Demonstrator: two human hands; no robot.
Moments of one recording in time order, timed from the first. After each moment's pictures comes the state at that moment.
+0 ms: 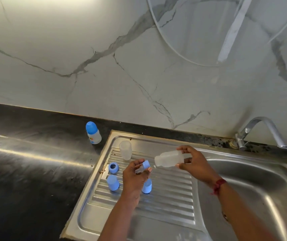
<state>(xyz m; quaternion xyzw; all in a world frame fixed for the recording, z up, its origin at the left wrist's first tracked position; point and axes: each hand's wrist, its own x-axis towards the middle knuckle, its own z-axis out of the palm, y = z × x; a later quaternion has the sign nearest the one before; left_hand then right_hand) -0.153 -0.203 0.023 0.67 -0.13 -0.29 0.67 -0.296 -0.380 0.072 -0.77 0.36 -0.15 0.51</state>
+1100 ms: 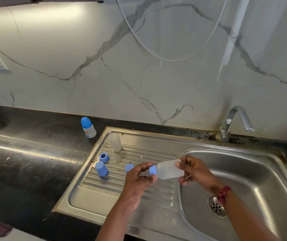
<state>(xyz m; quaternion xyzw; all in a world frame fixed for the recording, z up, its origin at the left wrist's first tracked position) -0.283 -0.194 0.052 0.65 -0.15 -0.36 0.66 -0.420 -0.374 0.068 -0.67 0.31 -0.09 0.67</state>
